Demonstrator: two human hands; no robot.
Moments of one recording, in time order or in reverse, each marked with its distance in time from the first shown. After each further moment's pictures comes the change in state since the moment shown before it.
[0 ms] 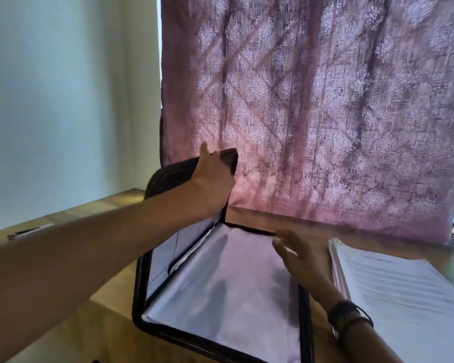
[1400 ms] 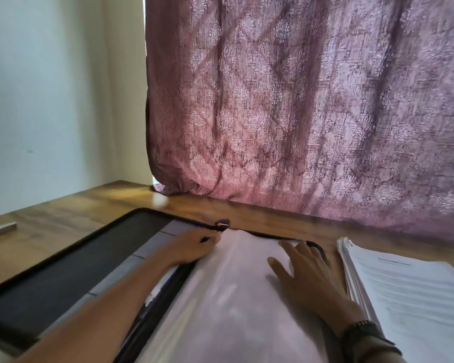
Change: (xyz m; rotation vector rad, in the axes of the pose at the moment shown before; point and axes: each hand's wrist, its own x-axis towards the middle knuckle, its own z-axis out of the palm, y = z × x) left_hand 0.067 0.093 0.222 -1.350 -0.134 0.061; right_hand 0.008 0.013 0.002 -1.005 -0.232 0.049
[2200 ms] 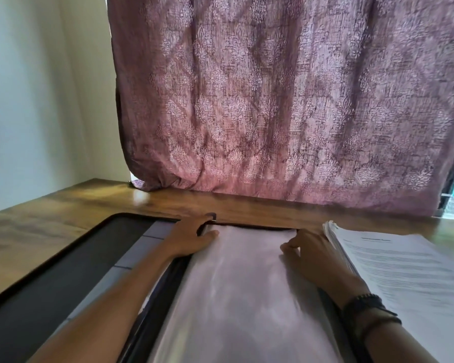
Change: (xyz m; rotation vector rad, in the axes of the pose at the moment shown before) left_hand 0.035 -0.003 0.018 -0.001 0.103 0.048; right_hand 0.012 0.027 -0.010 0.031 0.139 0.040
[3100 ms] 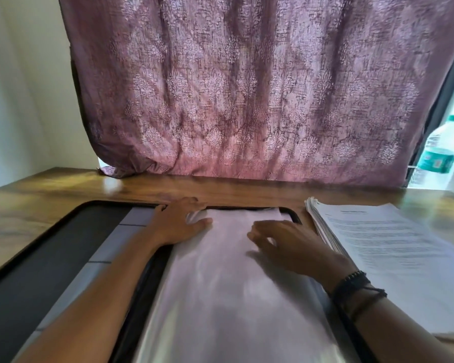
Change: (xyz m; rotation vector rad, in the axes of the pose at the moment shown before) left_hand -0.004 0.018 -0.005 0.145 -0.037 0.054; right_hand -0.015 -0.019 -0.001 -0.048 -0.161 -0.227
